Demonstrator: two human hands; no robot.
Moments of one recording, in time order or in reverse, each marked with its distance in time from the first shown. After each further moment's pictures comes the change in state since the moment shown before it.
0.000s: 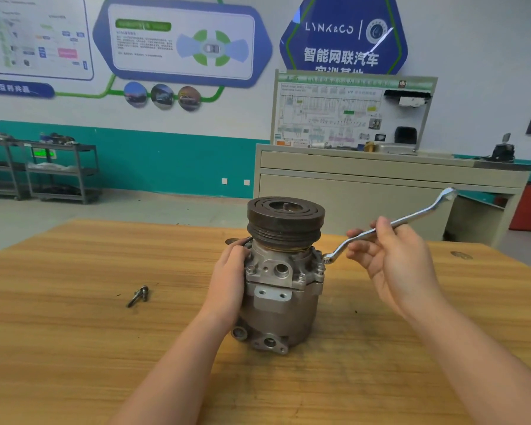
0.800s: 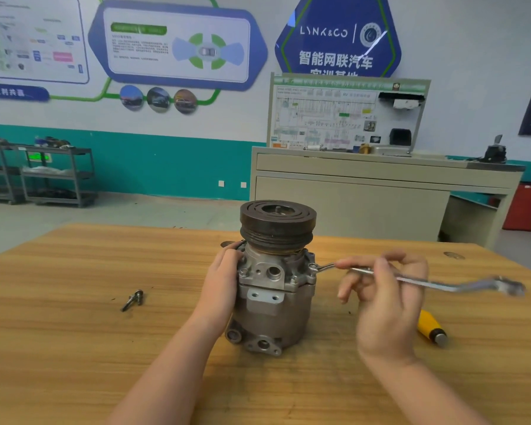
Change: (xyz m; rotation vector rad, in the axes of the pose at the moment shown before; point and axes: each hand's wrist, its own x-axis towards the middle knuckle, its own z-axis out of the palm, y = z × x) left_hand 0.005 -0.005 -0.002 0.012 0.002 -0.012; right_hand -0.047 0.038 -0.004 -0.115 -0.006 -0.593
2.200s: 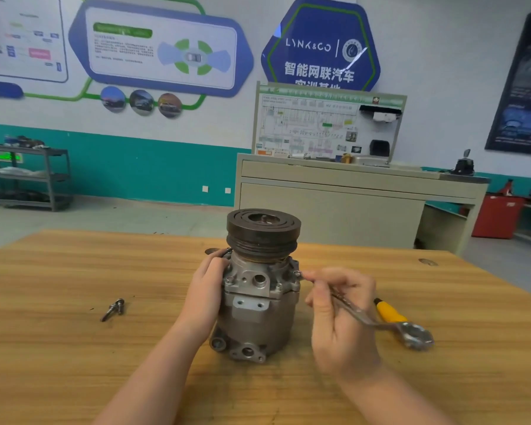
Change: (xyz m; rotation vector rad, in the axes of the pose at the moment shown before) left_hand -0.005 0.003 -0.003 0.051 0.004 0.099; right_hand -0.011 -0.005 0.008 -0.478 -0.348 -0.491
